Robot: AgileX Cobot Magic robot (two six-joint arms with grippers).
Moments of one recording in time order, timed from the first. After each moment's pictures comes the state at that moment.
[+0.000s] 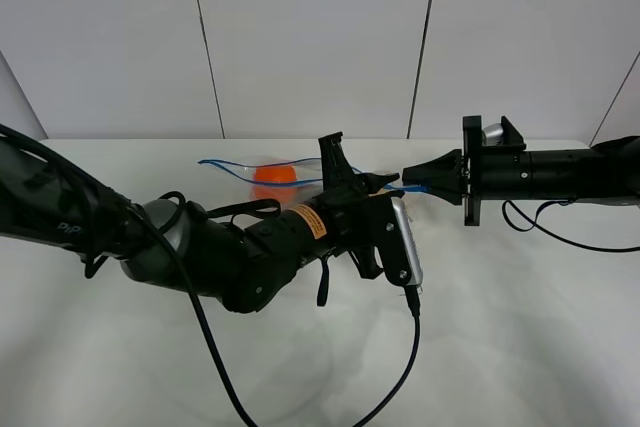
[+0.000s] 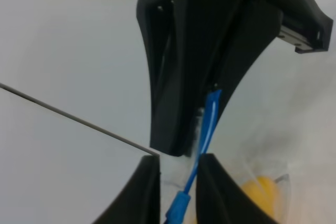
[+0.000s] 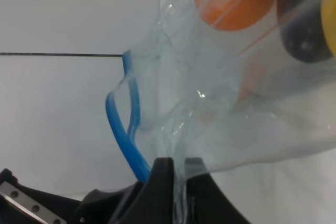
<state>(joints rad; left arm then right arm) -0.87 2.02 -0.94 -0.05 -0.92 1.01 -0.10 2.01 -1.00 1.58 1.20 -0.96</state>
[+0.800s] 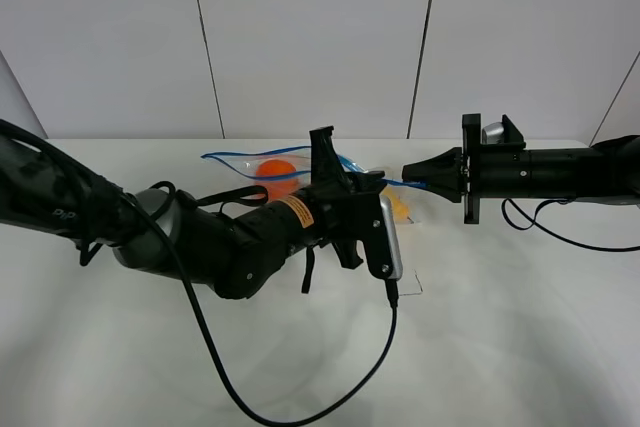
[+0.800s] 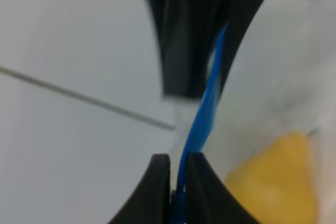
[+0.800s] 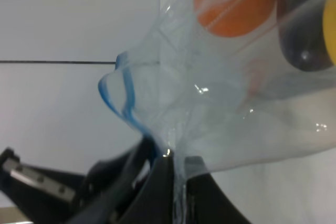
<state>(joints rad) -0.79 2.02 -0.95 -0.04 -0.89 1.13 -0.10 2.01 -1.00 1.60 1.19 -0.96</state>
